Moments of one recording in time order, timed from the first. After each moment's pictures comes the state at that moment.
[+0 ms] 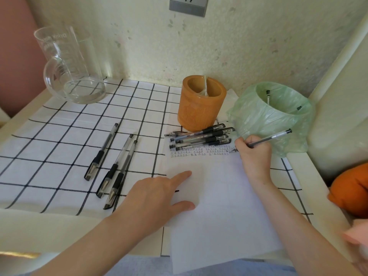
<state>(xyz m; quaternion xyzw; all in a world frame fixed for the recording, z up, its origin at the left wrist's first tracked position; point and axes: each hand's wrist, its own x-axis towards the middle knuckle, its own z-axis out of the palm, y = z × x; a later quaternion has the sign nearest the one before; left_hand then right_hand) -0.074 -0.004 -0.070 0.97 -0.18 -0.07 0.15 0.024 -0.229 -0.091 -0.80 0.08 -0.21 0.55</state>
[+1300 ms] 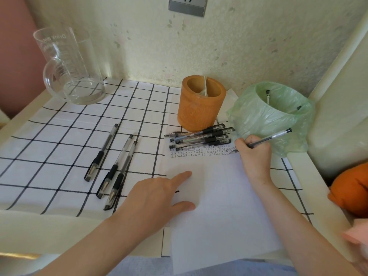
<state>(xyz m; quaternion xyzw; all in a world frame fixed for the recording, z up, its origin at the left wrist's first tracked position) -0.075 -0.004 -0.069 0.97 -0.17 -0.07 0.15 0.026 -0.230 -0.093 -0.81 0.08 -0.20 0.55</state>
